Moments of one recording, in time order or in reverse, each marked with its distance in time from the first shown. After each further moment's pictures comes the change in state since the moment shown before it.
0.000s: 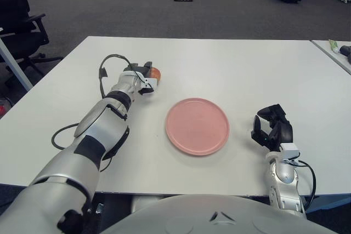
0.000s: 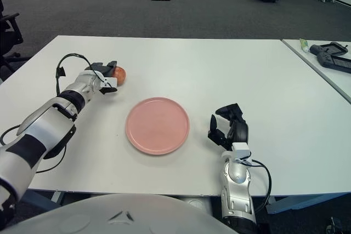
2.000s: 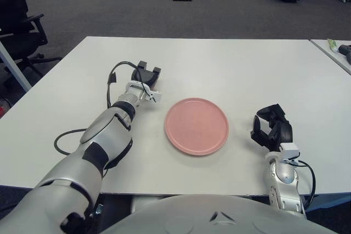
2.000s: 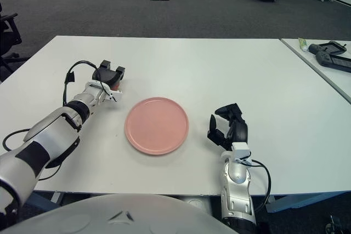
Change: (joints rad) left arm 0.077 -0.030 -0.068 0.019 0.066 -0.016 0.355; right arm 0.005 -0.002 -0.002 -0.017 0.008 0.016 0.013
